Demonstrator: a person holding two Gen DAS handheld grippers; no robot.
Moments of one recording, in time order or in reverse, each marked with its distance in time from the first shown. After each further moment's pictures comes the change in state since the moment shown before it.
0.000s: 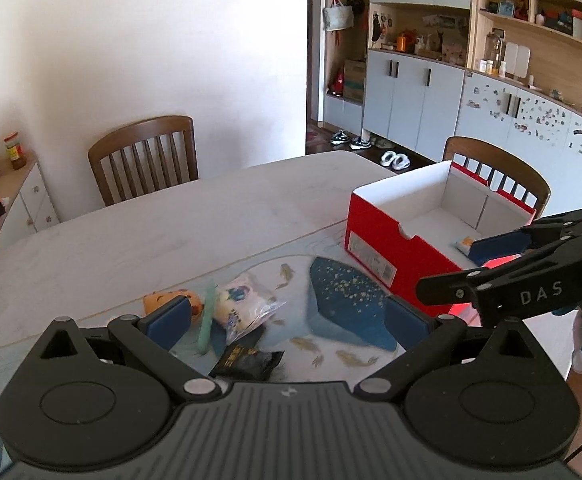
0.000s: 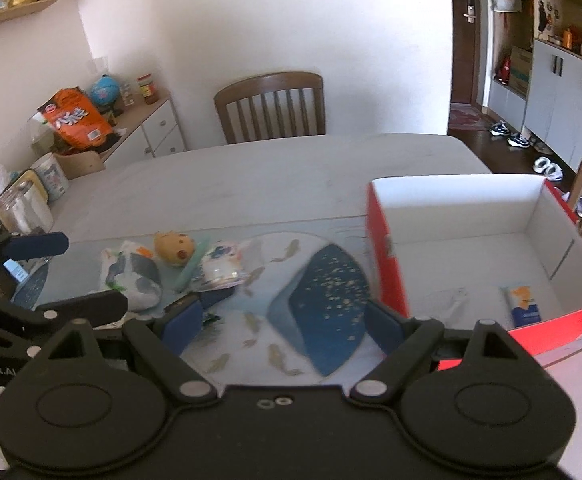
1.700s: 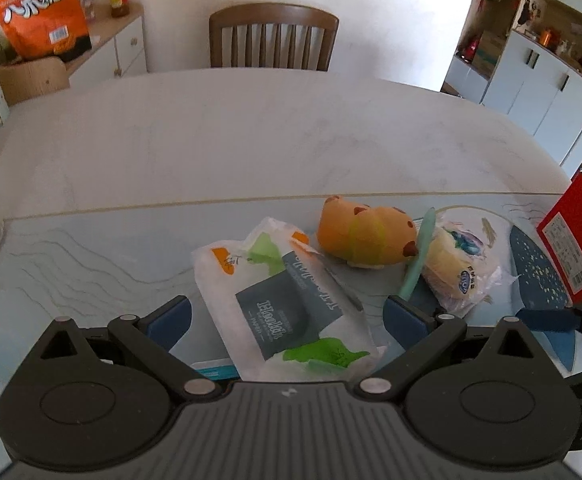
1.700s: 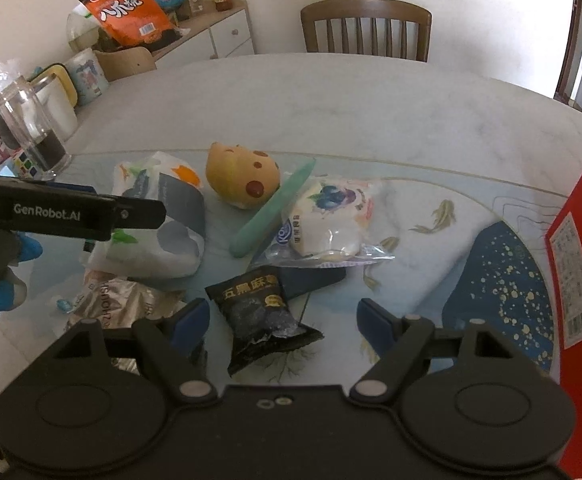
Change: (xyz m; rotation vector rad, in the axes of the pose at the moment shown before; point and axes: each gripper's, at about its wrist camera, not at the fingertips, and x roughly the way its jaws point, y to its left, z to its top) left arm 0.125 0.169 -0.061 -0.352 0.237 0.189; right arm 0.168 0.078 -0.009 -0.192 0.208 0.157
